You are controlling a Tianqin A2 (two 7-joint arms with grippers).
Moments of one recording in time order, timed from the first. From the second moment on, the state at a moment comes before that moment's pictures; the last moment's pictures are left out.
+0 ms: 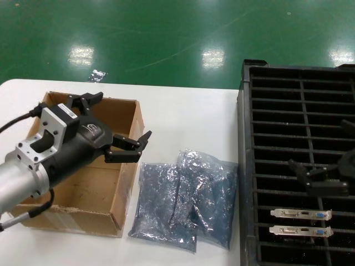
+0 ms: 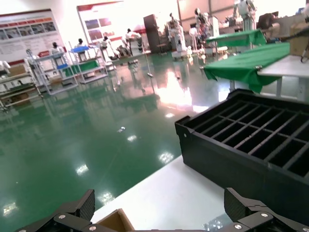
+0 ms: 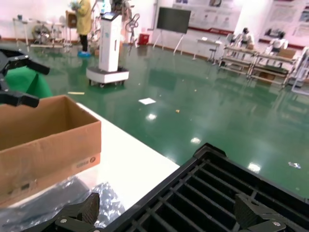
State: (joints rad) left arm -0.40 -0.65 1.73 -1.69 -1.28 0.58 -0.63; right arm 0.22 0.90 -1.73 1.81 1.47 -0.45 0.72
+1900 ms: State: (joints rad) left arm -0.02 -0.32 1.61 -1.60 -1.77 0.03 -0.04; right arm 0.01 0.33 -1.61 1.61 1.78 -0.03 0.04
